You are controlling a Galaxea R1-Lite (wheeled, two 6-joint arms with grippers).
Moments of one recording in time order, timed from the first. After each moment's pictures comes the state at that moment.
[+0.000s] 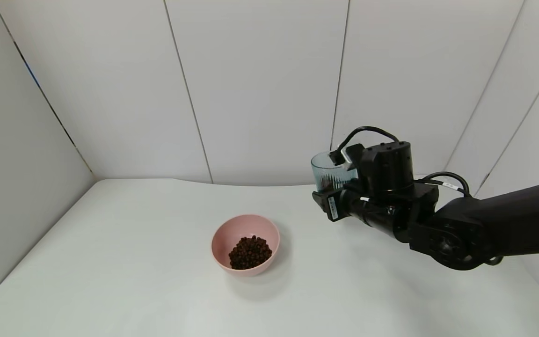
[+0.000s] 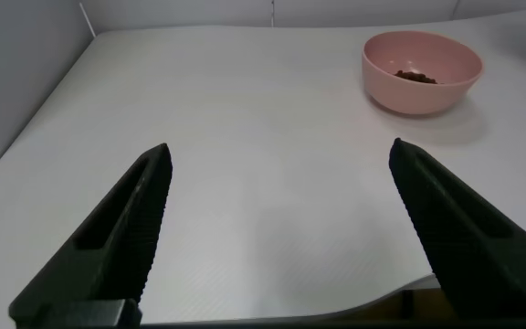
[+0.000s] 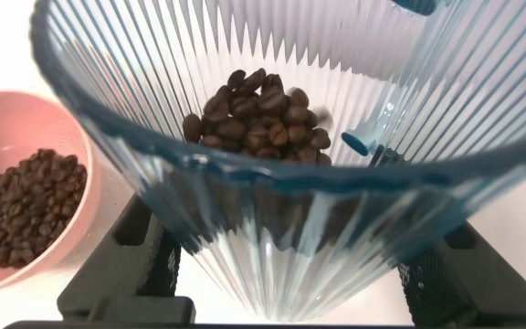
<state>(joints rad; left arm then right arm) 0.00 0.00 0.00 0.00 0.00 0.00 0.60 2.01 -1.18 -0.47 -0.25 -0.01</state>
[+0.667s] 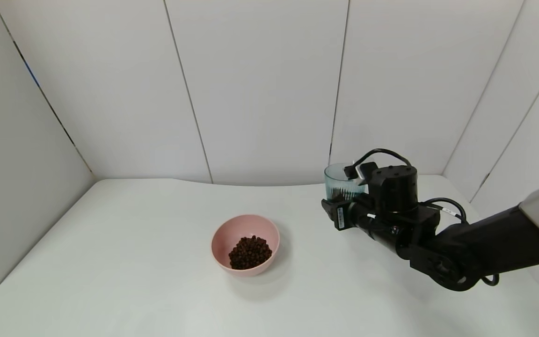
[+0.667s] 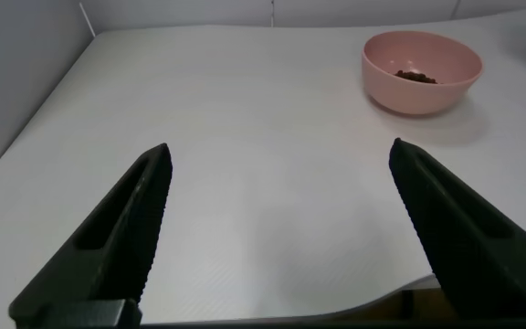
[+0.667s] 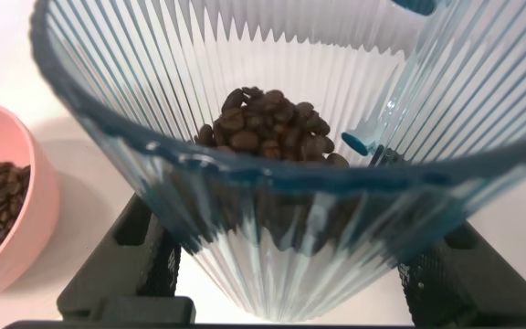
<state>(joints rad) 0.00 0.00 0.00 0.00 0.00 0.00 0.55 2.07 -1.03 -0.72 -0.24 0.07</state>
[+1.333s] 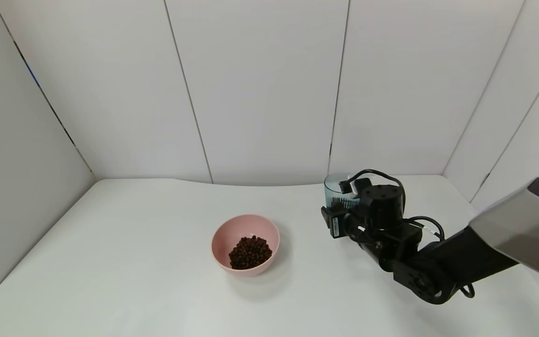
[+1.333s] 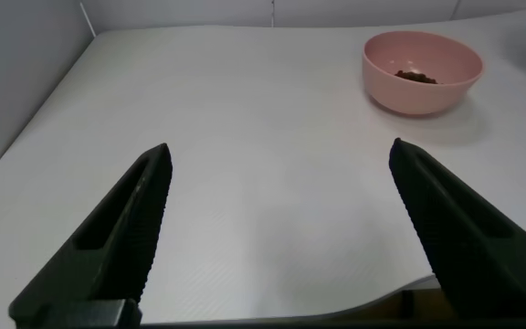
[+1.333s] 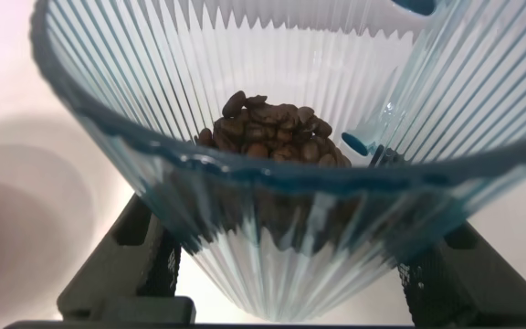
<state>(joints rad) 0.00 0.00 0.00 0.00 0.00 0.00 0.55 2.19 -1.00 -0.90 -0.33 0.07</state>
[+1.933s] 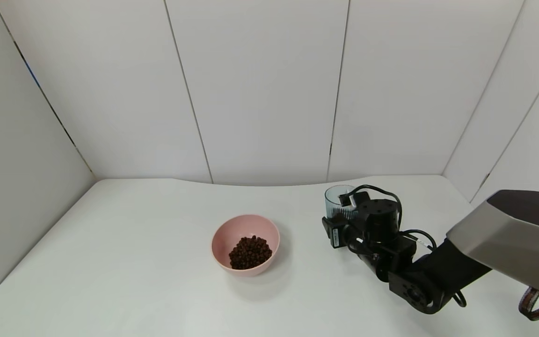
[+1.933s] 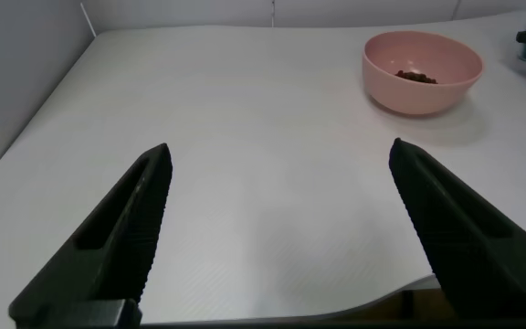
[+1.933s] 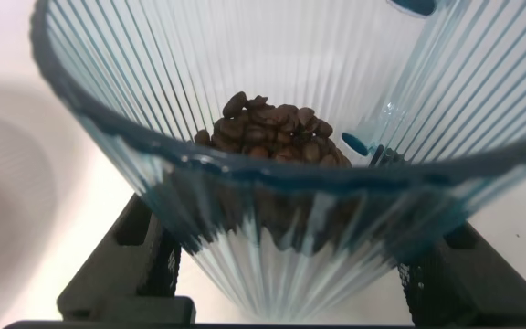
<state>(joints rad) 0.00 0.00 0.00 0.00 0.00 0.00 0.54 2.27 -0.96 -1.00 -0.33 0.07</state>
